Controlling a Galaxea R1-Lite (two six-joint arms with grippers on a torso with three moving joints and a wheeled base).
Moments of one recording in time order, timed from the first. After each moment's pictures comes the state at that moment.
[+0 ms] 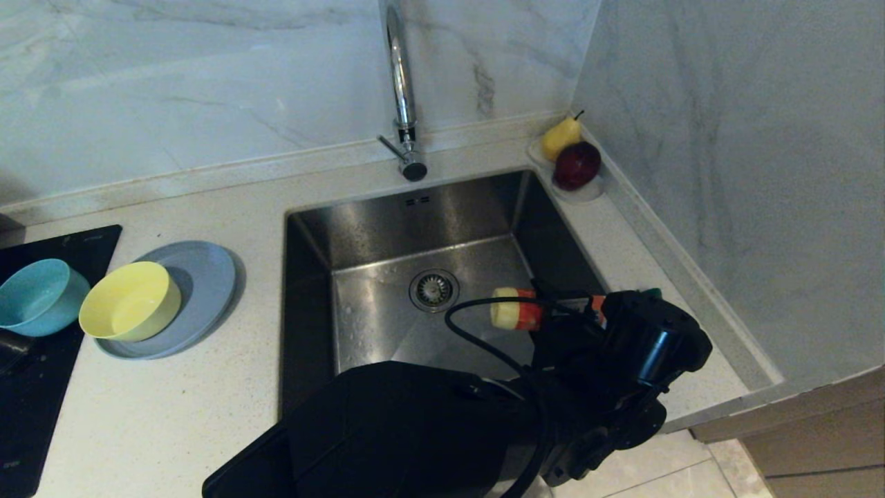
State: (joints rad) left arm -1.08 2.53 -1.91 -0.44 1.27 1.45; right arm 0.00 0.00 0.00 -0.01 0.00 0.00
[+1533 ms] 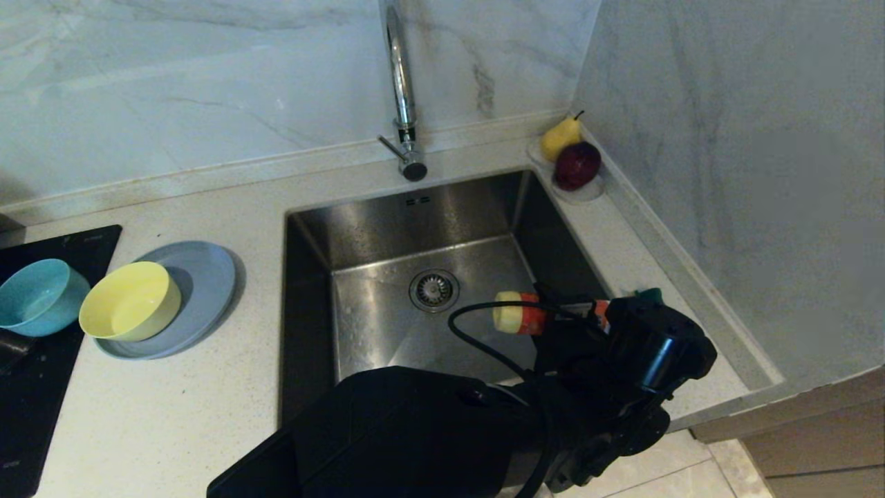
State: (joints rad) left arm -1.08 2.54 -1.91 -0.44 1.28 1.45; right arm 0.00 0.00 0.00 -0.01 0.00 0.00
